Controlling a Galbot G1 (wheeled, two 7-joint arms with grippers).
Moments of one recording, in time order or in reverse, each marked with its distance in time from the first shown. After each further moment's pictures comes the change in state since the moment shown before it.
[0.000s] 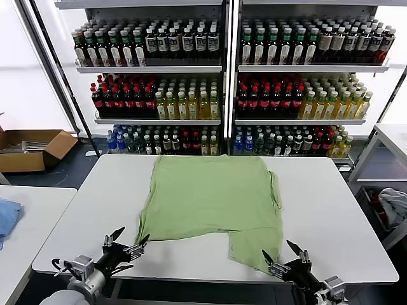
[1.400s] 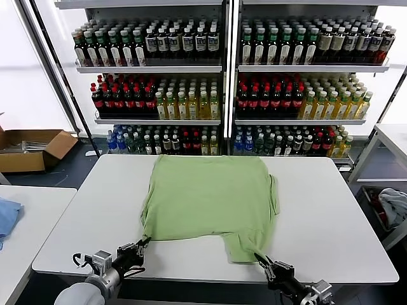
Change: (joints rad) left arm 0.002 0.021 0.066 -0.011 -0.024 0.039 -0.056; right arm -0.107 0.013 0.060 -0.016 0.156 0.290 -0.185
